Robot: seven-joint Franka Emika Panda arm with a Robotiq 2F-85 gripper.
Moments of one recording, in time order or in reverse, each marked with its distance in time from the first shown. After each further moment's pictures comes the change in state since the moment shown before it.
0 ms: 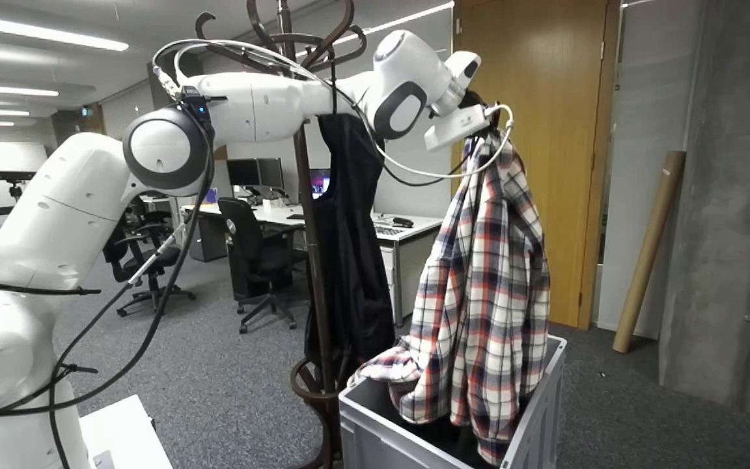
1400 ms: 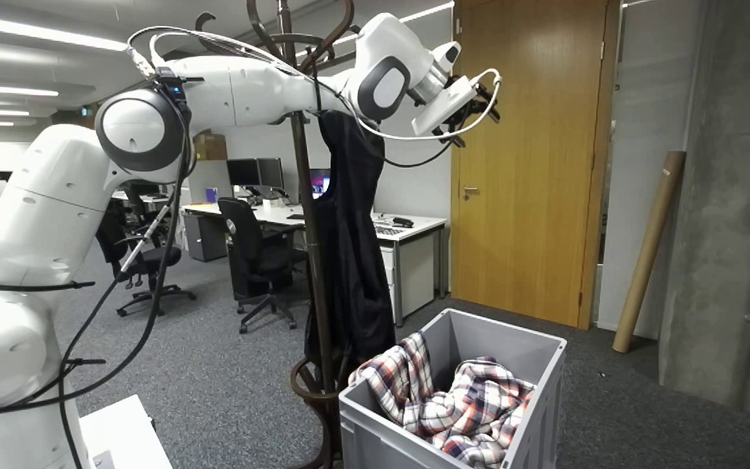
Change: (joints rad) arm 0.113 -0.113 -0.119 -0.097 -0.231 -0.116 -0.036
